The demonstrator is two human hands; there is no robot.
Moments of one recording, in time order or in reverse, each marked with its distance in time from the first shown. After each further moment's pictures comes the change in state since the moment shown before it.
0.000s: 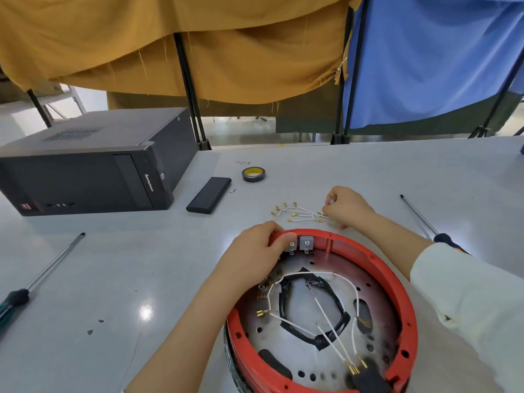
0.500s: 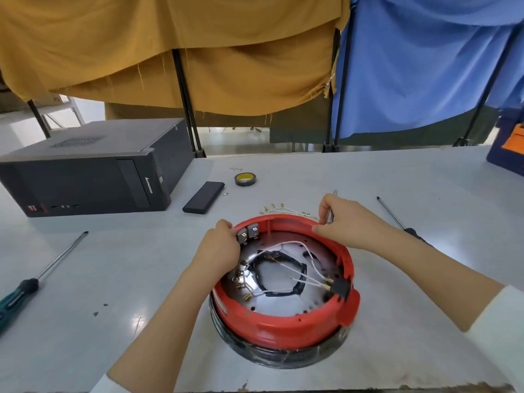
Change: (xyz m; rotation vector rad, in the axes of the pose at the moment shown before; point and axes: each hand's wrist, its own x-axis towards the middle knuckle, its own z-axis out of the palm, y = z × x) left_hand -0.022 -0.001 -0.018 0.106 0.061 -0.346; right_hand -0.102 -0.005 -0.046 -0.227 -0.077 -0.280
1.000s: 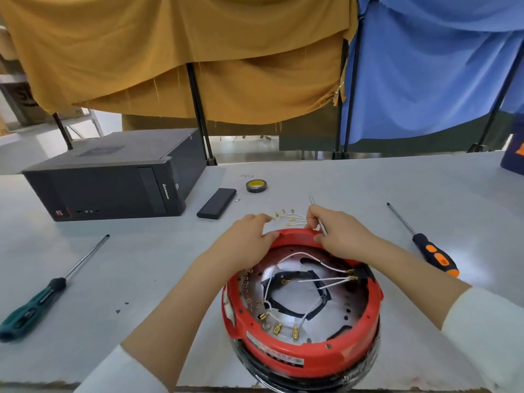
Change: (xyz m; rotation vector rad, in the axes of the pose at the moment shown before) left_hand -0.009 0.021 -0.020 0.215 -0.088 0.336; right_hand 0.003 -0.014 0.022 -0.028 -0.003 -0.145
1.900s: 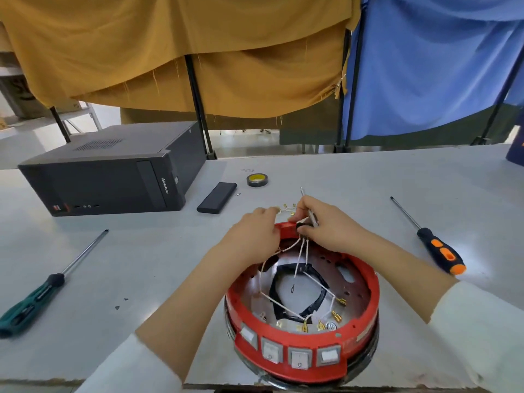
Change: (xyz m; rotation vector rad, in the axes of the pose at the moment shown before) left_hand 0.007 0.011 0.006 0.053 -0.054 -0.019; right_hand 0.013 -0.011 0.012 0.262 0.012 -0.093
